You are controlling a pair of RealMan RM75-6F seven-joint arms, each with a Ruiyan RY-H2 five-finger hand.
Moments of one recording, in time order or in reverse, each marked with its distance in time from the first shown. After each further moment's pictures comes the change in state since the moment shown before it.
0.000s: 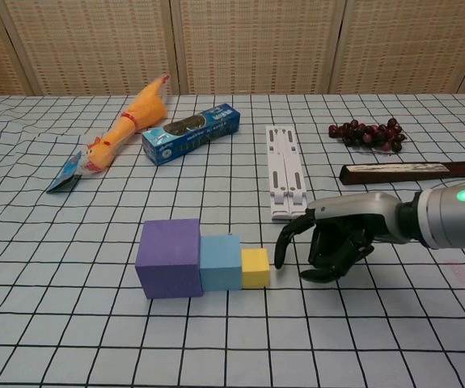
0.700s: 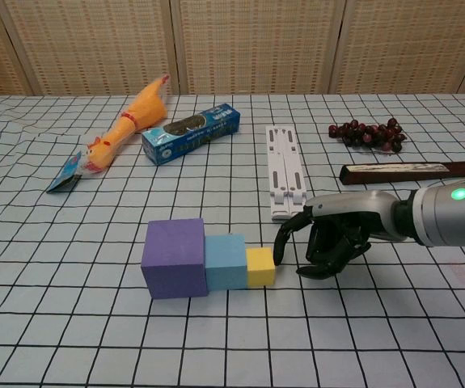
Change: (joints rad) left arm 0.004 -0.002 -0.004 -0.003 -0.003 0.010 -0.002; right arm -0.013 -0.031 0.049 -0.001 0.075 -0.038 -0.089
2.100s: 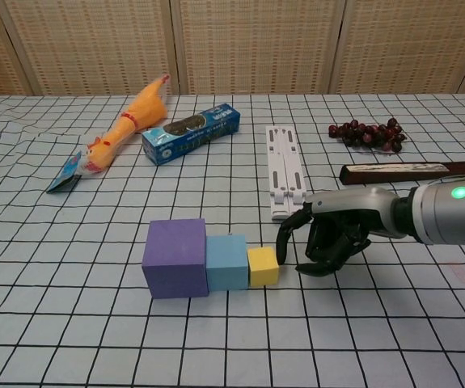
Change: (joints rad) left arm 0.004 -0.001 -0.002 0.002 0.003 0.009 -0.003; right arm -0.021 0.011 0.024 -0.038 0.098 0.002 -0.157
